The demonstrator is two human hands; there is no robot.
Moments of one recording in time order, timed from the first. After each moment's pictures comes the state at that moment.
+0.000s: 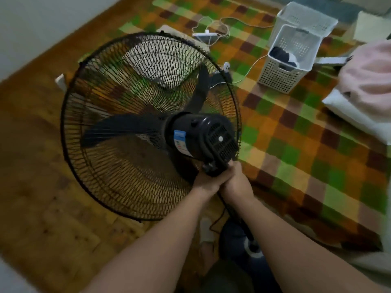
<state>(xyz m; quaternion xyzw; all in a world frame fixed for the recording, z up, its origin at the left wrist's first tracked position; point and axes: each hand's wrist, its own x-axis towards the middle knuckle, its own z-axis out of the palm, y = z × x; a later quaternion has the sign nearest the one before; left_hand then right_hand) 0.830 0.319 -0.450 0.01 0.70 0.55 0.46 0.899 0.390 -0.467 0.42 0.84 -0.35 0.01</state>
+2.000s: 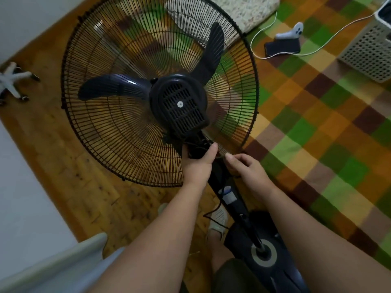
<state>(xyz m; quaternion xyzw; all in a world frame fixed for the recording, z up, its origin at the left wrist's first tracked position) 0.756 0.313 -0.548 -0.22 0.72 0.63 0.21 0.826 0.445 -0.542 0.31 0.68 -0.66 0.11</state>
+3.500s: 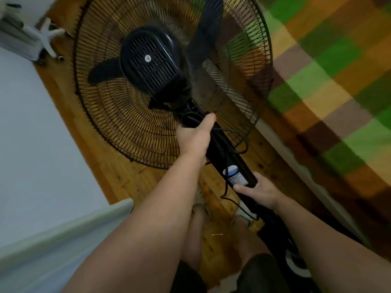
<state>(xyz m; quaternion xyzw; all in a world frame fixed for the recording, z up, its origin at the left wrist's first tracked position) 0.680 0.247 -0.606 -0.36 0.70 0.61 0.13 0.838 0.385 -0.724 0.27 0.65 -0.60 0.37</state>
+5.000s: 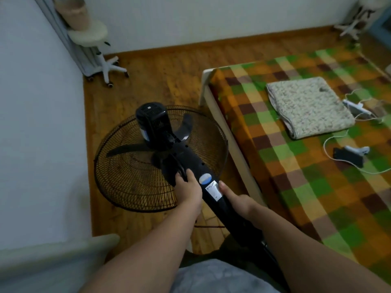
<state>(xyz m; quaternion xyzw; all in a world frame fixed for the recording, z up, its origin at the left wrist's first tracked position) 0.661 -0.012 -0.456 -0.46 0.63 0.63 0.09 0.672 0.136 -0.431 0.32 0.75 -0.35 0.46</state>
